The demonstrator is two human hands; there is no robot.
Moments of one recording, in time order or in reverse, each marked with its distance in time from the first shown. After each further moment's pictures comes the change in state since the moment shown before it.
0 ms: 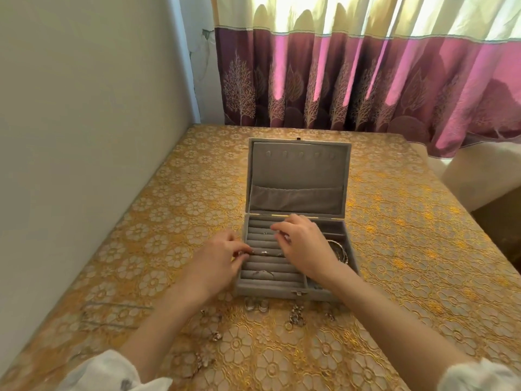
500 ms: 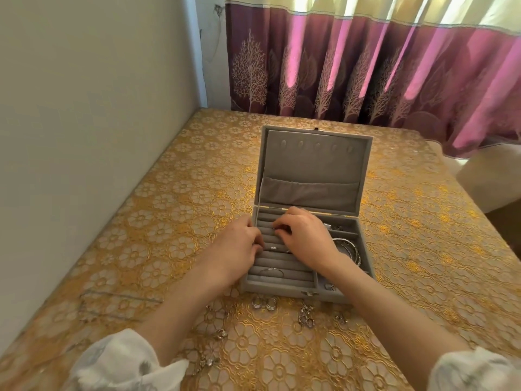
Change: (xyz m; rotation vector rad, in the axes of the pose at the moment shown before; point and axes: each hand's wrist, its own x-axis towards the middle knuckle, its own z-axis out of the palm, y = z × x) left_hand 0.019 0.002 0.011 -0.101 -0.042 -0.026; right_hand 0.022 0.003 0.017 -0.072 -0.067 -0.002
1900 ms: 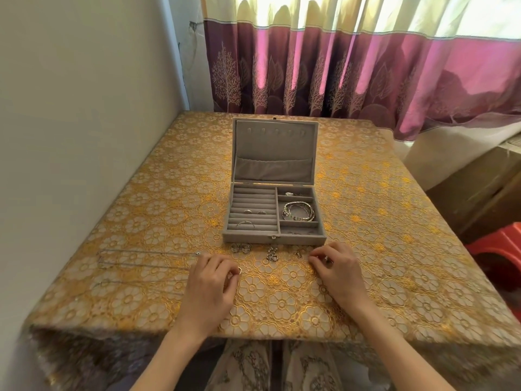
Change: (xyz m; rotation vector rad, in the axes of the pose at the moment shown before) left_hand -0.149 0.022 0.049 0.079 0.303 0.093; right_hand -0.188 0.028 -0.018 0.129 0.281 0.331
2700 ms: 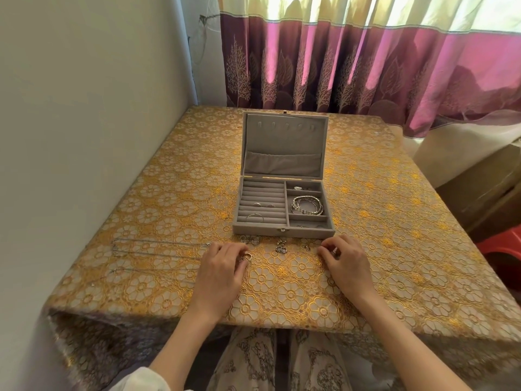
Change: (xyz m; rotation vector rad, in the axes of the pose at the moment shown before) left_hand 0.007 0.001 0.003 -0.043 -0.007 -0.083; right_hand 0.002 -0.002 0.004 -0.036 0.039 0.003
